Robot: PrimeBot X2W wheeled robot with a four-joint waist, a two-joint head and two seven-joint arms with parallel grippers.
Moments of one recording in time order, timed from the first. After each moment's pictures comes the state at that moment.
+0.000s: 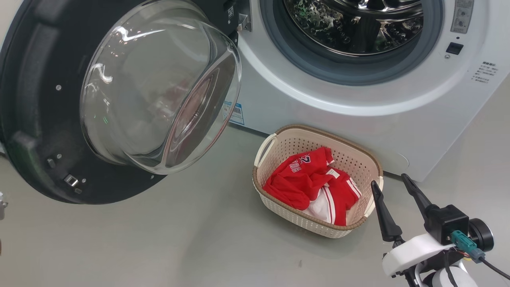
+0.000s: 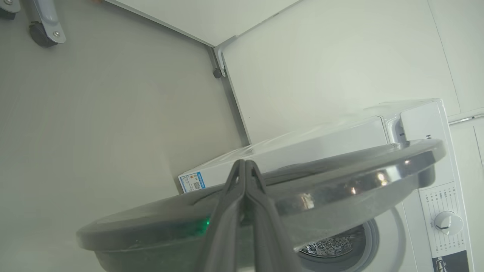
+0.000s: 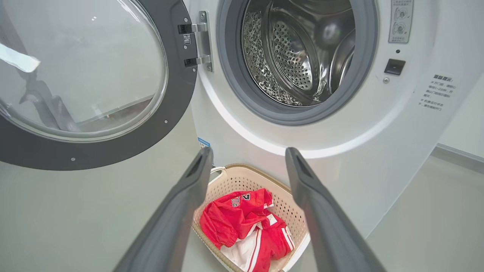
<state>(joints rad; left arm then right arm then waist) -0.46 0.37 0.15 0.47 -1.54 0.01 0.42 0.04 -0.16 0.22 0.06 0.24 0.00 -0.15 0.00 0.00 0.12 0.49</state>
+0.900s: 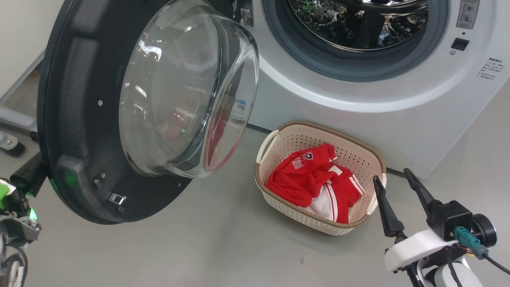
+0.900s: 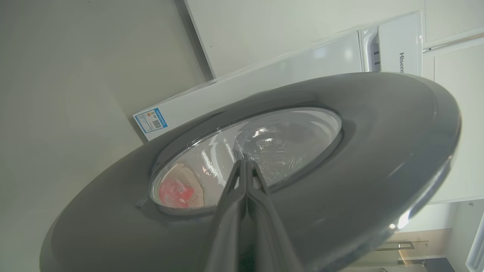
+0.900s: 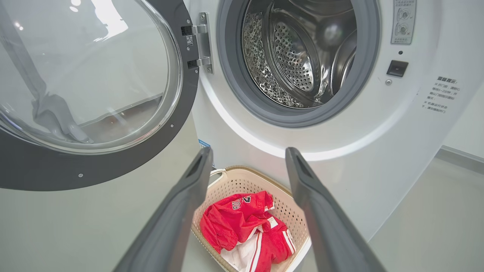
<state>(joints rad) -0.35 0.32 0.12 0.35 -1.68 -0.11 0.64 0.03 -0.16 0.22 0.05 0.24 0.00 -0.15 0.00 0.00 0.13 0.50</state>
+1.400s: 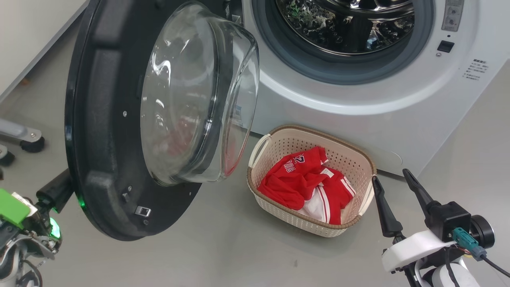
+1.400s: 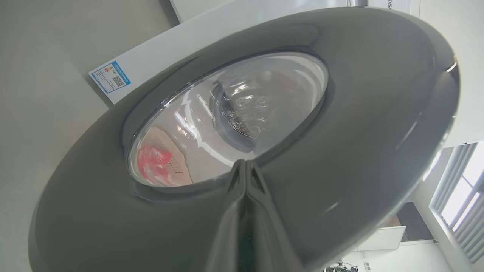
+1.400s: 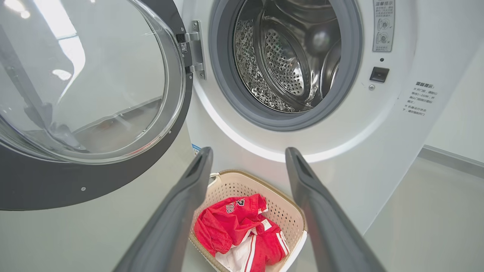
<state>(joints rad) -0.24 0.30 0.09 0.19 -1.73 -0.12 0.74 0.03 -0.16 0.22 0.05 0.24 -0.01 -0.16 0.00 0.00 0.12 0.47</state>
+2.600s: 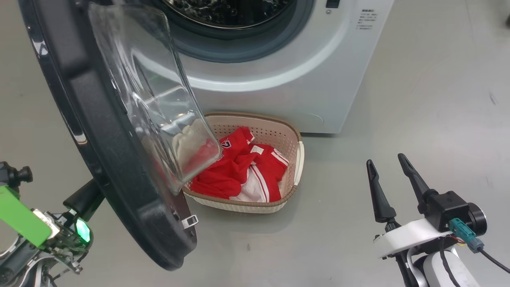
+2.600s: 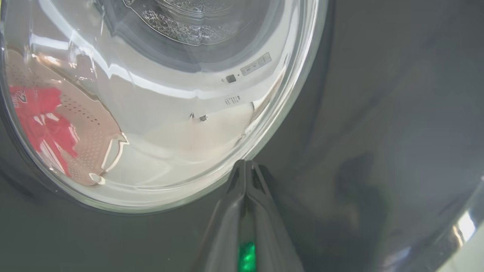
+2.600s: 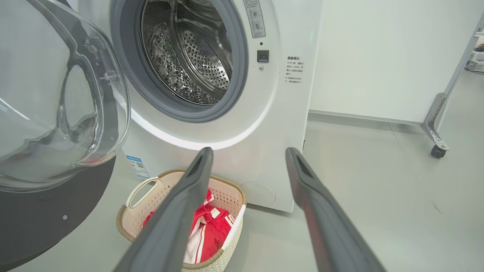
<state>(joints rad) -0.11 0.21 0.09 -0.12 -1.77 -0.12 0.78 -0.02 -0.12 0.23 0.06 0.25 -0.02 -0.19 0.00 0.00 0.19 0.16</state>
